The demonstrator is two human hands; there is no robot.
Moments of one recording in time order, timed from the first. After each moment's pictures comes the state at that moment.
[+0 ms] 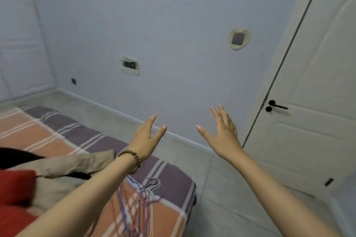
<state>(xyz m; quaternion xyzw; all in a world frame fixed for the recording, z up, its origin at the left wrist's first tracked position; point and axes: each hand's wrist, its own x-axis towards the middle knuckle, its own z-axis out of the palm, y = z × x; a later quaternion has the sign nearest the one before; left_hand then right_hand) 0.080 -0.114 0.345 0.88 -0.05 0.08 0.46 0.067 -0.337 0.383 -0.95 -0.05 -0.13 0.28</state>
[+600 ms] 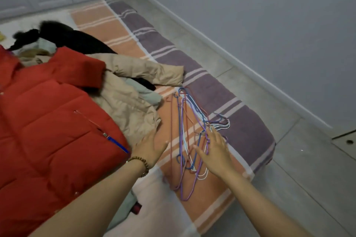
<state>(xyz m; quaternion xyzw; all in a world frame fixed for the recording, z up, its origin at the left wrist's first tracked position) 0.061 0.019 -0.045 0.91 0.26 -0.11 0.31 0.144 -0.183 -0.038 -0.94 -0.17 0.18 0.23</state>
